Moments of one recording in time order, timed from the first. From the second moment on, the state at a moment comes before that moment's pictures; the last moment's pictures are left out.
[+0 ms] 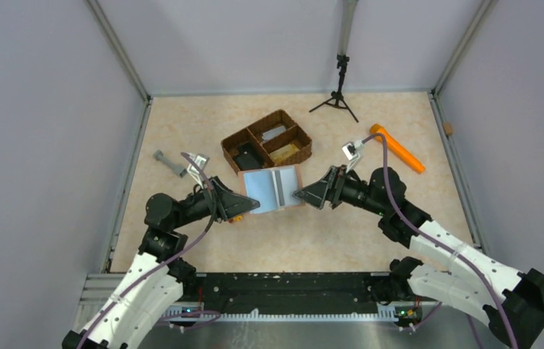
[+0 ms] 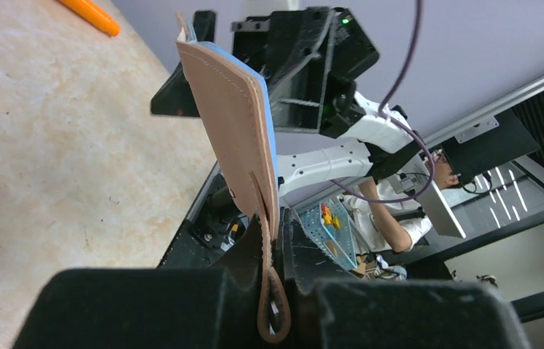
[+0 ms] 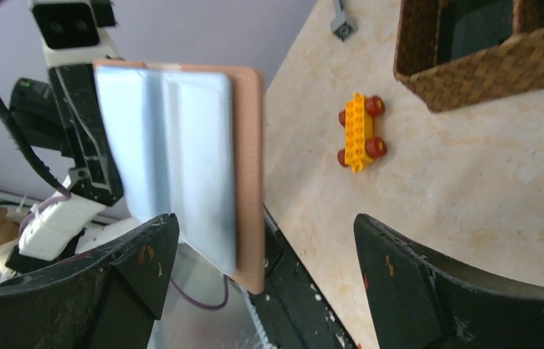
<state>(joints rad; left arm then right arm) -0.37 0.55 0.42 0.37 0.84 -1.14 0.70 0.85 0.62 0.15 -0.36 0.81</state>
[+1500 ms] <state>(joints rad) -0.61 0.76 0.40 -0.24 0.32 -0.68 0.70 0.94 0.25 0.16 -0.28 0.84</state>
